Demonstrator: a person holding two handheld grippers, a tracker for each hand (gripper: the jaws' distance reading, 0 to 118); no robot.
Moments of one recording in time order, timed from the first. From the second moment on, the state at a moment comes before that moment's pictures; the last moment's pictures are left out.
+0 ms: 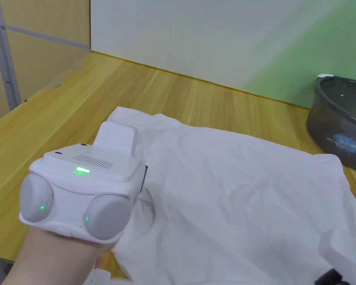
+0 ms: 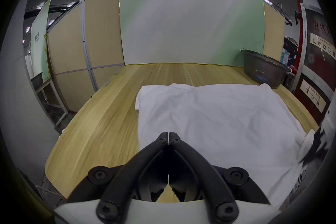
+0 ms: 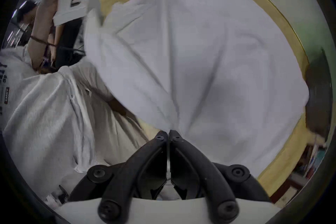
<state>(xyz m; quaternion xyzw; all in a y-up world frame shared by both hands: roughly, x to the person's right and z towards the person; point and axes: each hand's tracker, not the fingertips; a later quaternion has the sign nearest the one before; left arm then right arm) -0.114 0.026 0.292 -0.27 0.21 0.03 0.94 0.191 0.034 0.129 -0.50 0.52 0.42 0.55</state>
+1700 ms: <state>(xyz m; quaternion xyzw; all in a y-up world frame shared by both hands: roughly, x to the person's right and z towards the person) -0.096 0.036 0.214 -0.26 0.21 0.01 0.94 0.159 0.055 0.078 -0.23 0.11 0.11 0.96</state>
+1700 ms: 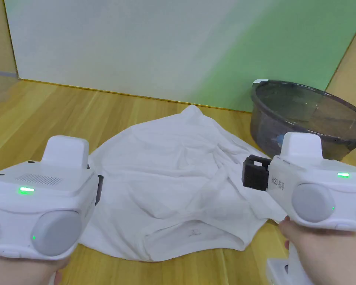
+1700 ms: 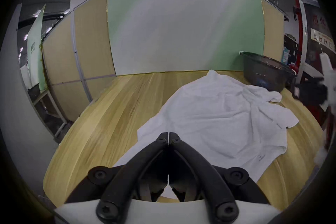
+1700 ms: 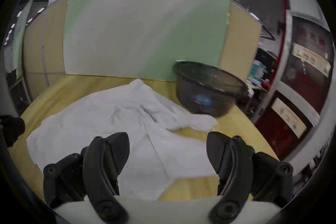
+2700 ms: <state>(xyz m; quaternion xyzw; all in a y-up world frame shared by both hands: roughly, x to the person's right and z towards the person) -0.066 0.133 0.197 -0.17 0.16 -0.02 0.97 0.168 0.127 0.127 -0.10 0.05 0.08 0.99</state>
